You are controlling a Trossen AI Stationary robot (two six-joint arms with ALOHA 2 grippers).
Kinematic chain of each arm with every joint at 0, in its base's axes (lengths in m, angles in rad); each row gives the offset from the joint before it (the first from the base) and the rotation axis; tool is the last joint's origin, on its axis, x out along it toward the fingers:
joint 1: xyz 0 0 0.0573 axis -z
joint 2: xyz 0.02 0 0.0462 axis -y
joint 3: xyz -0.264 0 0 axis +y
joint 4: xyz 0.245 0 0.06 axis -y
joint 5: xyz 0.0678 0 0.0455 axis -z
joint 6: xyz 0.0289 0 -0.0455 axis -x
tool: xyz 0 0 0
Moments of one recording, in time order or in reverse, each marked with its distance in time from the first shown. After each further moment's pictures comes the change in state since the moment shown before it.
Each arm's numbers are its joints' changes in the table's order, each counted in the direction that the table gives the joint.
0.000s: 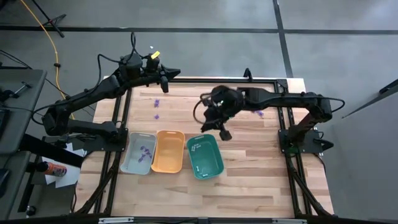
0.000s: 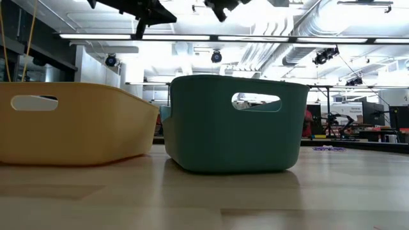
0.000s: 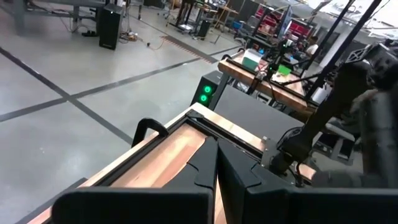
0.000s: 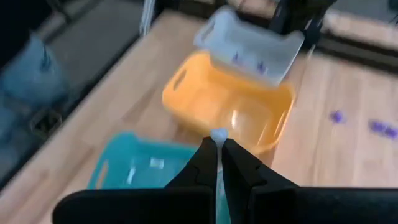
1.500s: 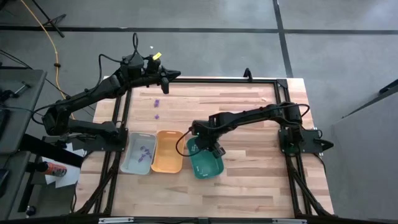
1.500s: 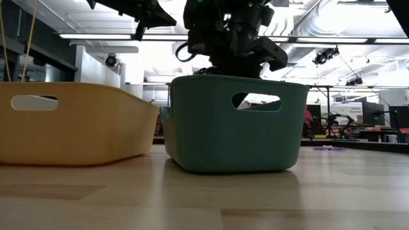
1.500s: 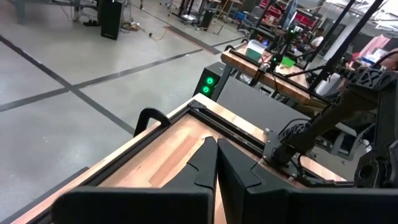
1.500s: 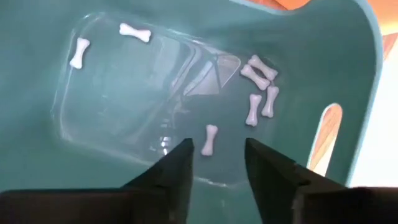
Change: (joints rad) left arm 0.000 -0.004 0.000 -0.039 -0.001 0.000; right arm -0.132 -0.382 -0.006 -0.167 0.245 0.157
